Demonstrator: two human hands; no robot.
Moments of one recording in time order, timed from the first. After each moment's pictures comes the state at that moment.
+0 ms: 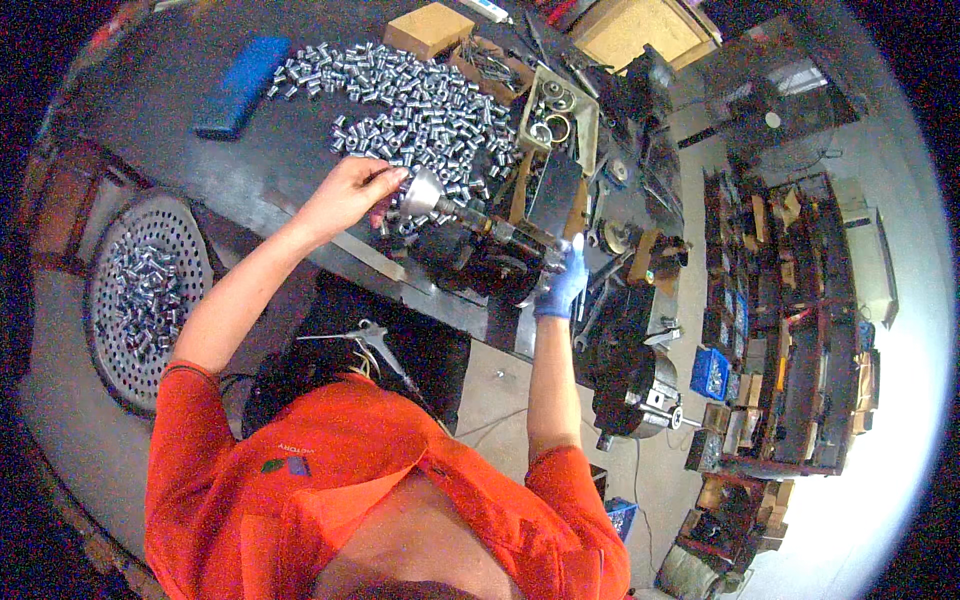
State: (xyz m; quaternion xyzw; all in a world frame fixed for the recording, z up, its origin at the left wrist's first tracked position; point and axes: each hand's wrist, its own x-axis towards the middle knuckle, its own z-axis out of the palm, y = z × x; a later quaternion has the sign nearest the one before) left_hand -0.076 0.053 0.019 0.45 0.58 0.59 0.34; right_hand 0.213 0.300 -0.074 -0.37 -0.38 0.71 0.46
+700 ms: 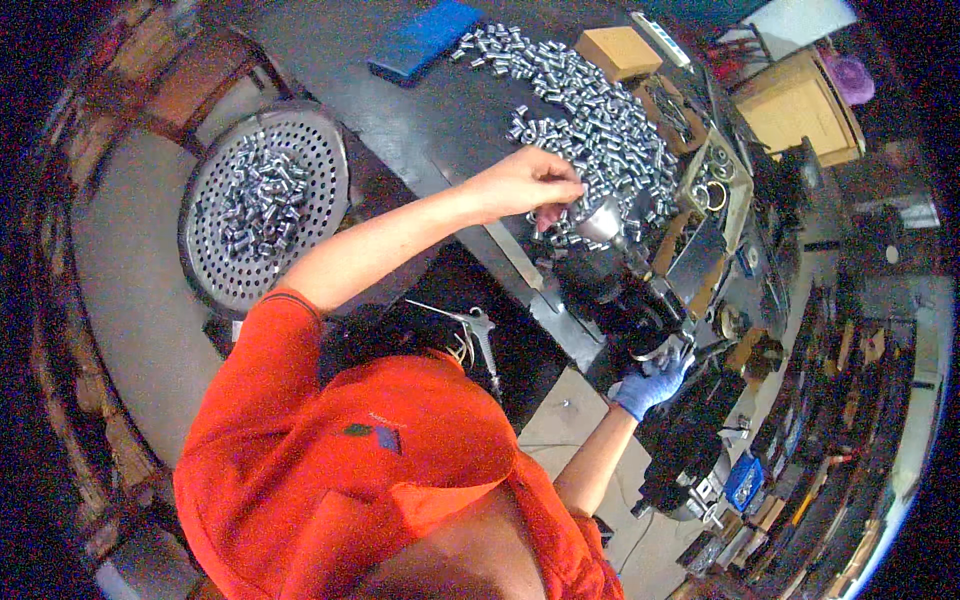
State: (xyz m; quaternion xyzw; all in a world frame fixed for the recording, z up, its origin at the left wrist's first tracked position) left_hand -0.083 0.038 0.020 0.38 0.52 0.64 0.41; right_hand 0.216 0.209 -0.050 -0.43 -0.29 0.65 0.56
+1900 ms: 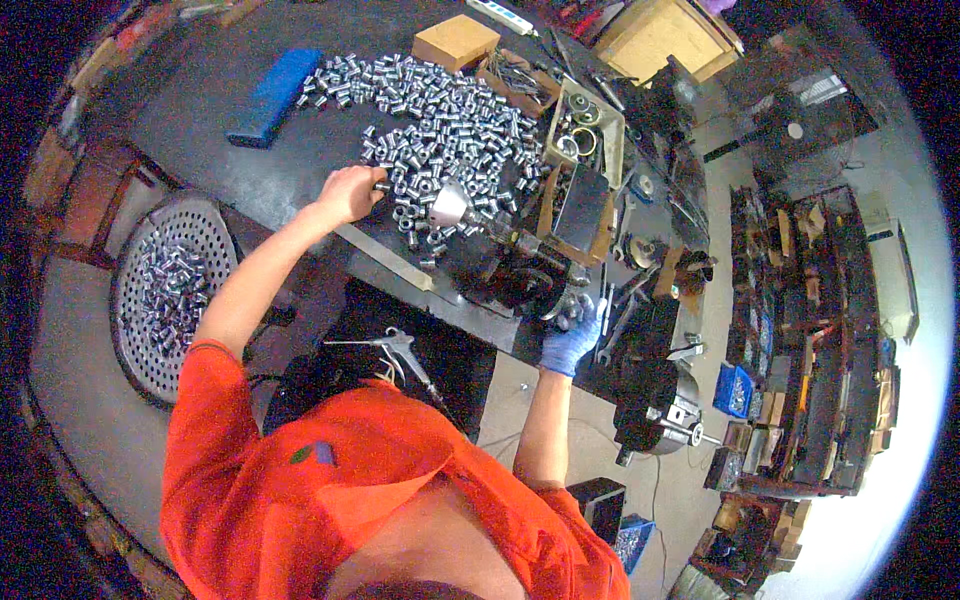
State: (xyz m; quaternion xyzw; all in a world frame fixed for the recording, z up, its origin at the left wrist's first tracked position) left_hand -0.146 0.053 -0.061 0.54 0.83 0.16 0.06; right_hand 0.235 0.211 -0.066 -0.28 -0.28 0.77 0.50
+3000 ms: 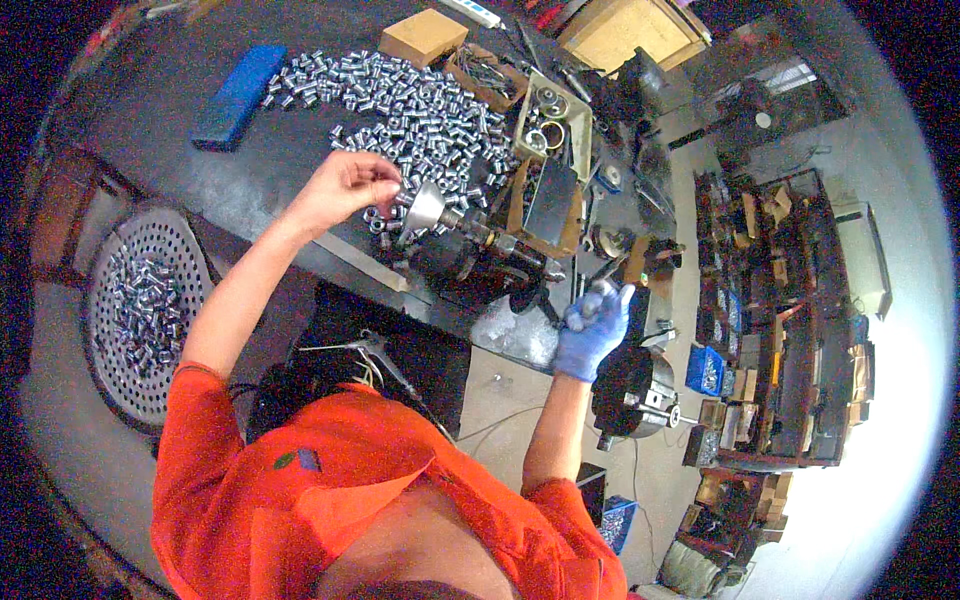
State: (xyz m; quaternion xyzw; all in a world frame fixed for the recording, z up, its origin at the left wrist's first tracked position) left_hand -0.102 0.046 0.023 0.45 0.47 0.64 0.42; right_hand 0.227 0.191 0.046 -0.32 -0.39 0.69 0.52
